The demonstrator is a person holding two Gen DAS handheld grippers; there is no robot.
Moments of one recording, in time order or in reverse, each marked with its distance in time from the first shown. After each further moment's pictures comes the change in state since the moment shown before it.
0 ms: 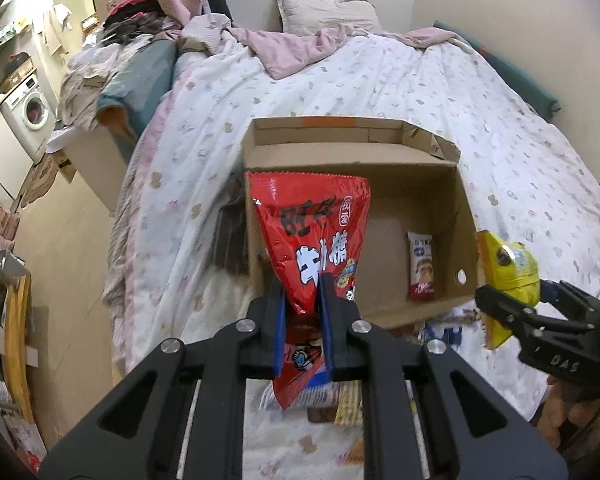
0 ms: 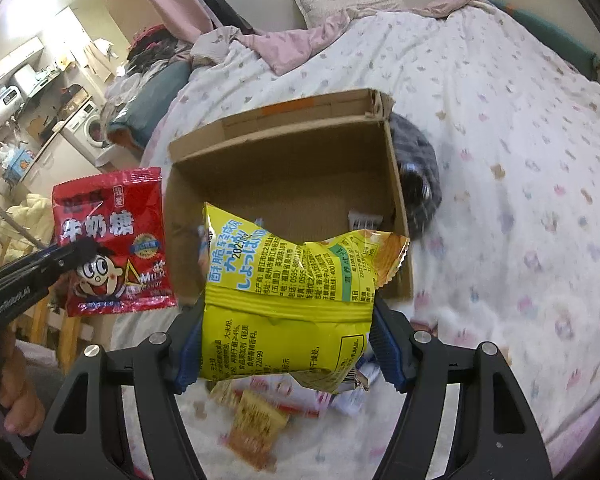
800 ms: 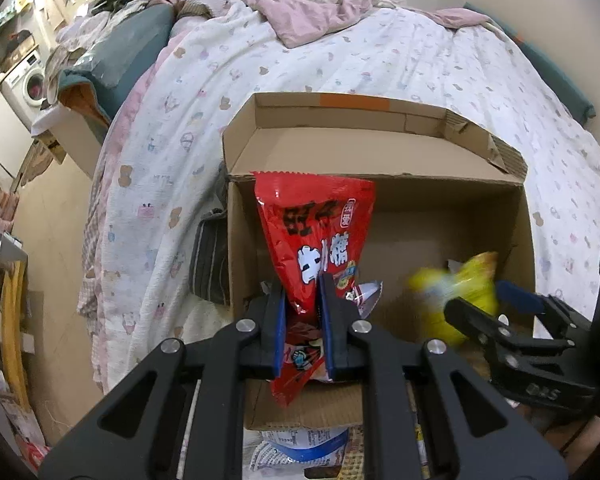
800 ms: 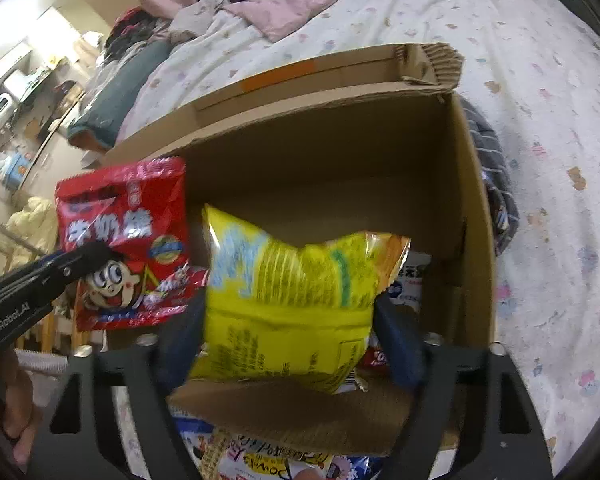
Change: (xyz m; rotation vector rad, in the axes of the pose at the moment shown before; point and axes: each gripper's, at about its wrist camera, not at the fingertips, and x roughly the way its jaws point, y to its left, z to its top) left arm 0.095 0.010 0.037 -0.060 0.099 0.038; right arm 0.118 -0.022 0.050 0.055 0.093 0.068
